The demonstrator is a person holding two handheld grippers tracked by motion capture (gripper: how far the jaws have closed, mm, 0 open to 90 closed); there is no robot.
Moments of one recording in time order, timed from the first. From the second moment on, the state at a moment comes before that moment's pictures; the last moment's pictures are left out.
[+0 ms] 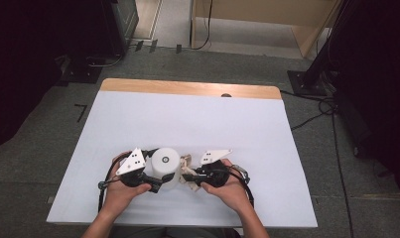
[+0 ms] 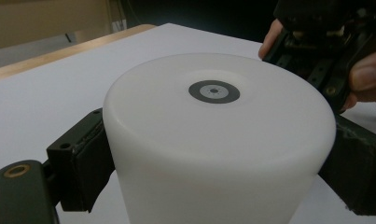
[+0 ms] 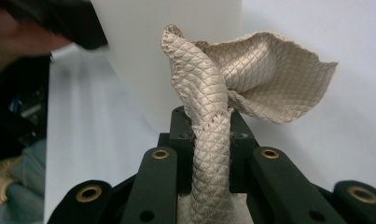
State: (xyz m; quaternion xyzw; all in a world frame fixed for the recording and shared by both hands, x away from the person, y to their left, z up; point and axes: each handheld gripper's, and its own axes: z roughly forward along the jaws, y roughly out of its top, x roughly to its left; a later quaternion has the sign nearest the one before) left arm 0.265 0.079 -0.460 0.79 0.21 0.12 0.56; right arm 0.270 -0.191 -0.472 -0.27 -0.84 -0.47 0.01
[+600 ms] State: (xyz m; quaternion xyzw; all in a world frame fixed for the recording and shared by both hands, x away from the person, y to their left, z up) left arm 0.265 0.081 -0.462 0.80 0.19 0.12 0.56; right arm 0.259 -0.190 -0.446 -0.24 -0.83 -0.51 -0.02
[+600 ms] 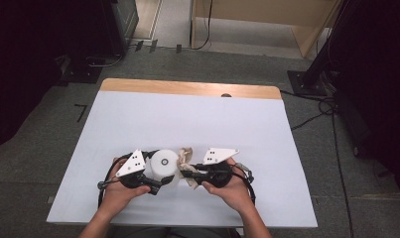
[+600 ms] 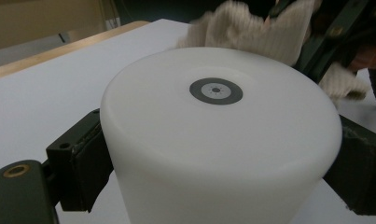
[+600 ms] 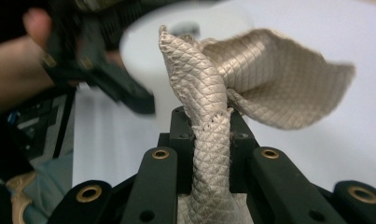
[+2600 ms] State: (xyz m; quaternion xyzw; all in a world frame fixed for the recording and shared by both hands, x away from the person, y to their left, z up) left arm 0.263 0.080 -0.465 0.79 0.20 0.12 0.56; right arm 0.261 -0.187 -0.464 -0.27 -0.82 -0.50 -0.04
